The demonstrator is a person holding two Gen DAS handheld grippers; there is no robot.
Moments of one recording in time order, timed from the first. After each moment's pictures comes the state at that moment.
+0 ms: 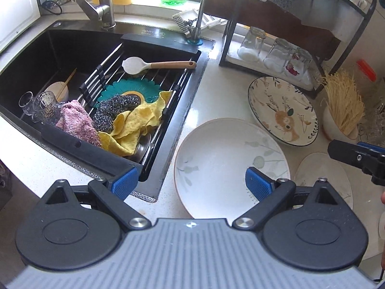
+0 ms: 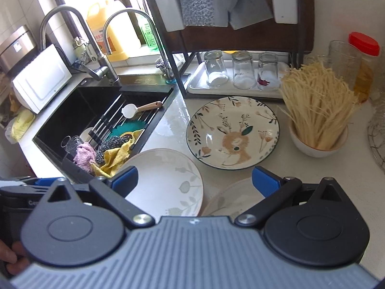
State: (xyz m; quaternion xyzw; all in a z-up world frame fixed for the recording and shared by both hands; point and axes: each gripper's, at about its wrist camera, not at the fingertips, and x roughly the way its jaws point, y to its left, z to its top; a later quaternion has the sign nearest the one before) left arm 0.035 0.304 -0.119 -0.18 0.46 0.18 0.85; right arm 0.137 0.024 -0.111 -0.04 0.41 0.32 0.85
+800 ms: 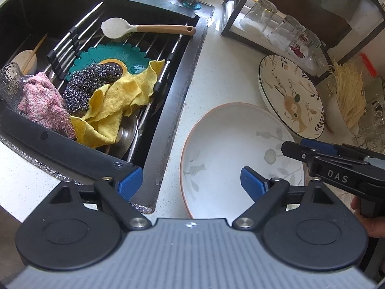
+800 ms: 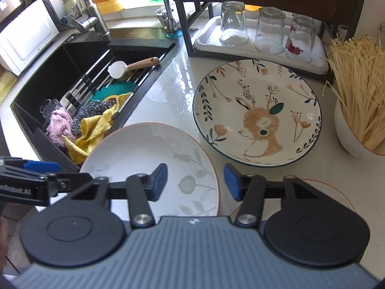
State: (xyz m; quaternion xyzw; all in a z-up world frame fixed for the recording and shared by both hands) left arm 0.072 0.356 -0.175 -0.24 0.51 0.10 0.82; right arm 0.170 0.095 -0.185 -0.12 0.47 0.31 0.82
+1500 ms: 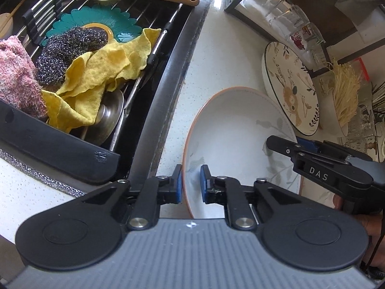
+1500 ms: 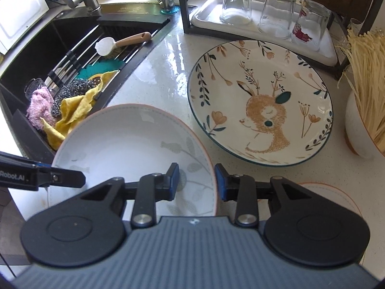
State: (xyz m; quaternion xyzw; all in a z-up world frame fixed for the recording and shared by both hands) left arm 0.081 0.381 -0.217 -0.32 0.54 0.04 0.78; right arm 0.178 0.114 -0.212 -0.17 0.49 0.30 0.80
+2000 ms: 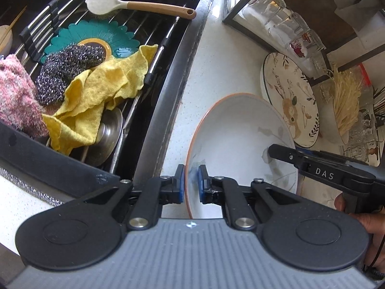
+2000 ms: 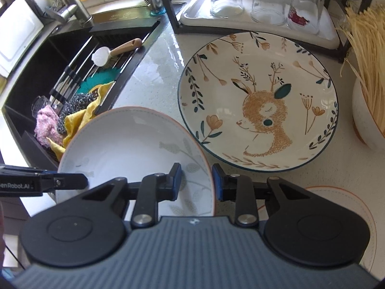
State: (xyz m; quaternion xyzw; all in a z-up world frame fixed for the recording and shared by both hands) left arm 0.099 0.386 -0.205 -0.31 0.53 0.05 0.79; right arm 0.204 0.105 -0.212 -0.10 0.53 0.29 0.79
